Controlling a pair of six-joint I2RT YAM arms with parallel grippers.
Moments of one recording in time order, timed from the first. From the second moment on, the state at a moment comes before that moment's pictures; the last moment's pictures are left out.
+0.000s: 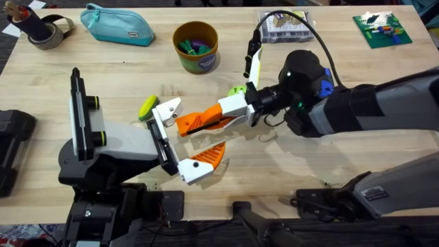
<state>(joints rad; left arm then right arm) -0.03 0.00 0.00 -0.08 1.10 -0.09 0.54 1.72 0.51 1.11 -1.30 1.47</state>
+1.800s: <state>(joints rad) -0.03 0.00 0.01 -0.15 1.31 0.07 0.46 1.60 0.28 1.43 -1.33 1.61</state>
